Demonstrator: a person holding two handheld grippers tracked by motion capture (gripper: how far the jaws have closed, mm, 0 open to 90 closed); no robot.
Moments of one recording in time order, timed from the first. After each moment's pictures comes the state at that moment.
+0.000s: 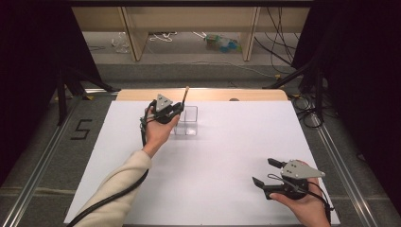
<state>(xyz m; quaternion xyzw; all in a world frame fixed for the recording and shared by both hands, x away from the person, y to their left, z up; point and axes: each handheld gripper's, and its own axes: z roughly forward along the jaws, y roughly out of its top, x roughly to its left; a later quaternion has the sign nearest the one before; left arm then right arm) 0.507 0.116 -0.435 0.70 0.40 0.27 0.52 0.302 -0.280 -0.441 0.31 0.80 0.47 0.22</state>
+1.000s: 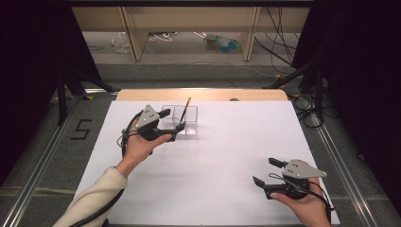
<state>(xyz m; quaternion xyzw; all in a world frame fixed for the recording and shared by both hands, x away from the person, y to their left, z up) 0.435 0.146 -0.412 0.72 0.30 0.23 0.58 0.302 -0.281 -0.439 0.31 0.79 0.48 0.22</state>
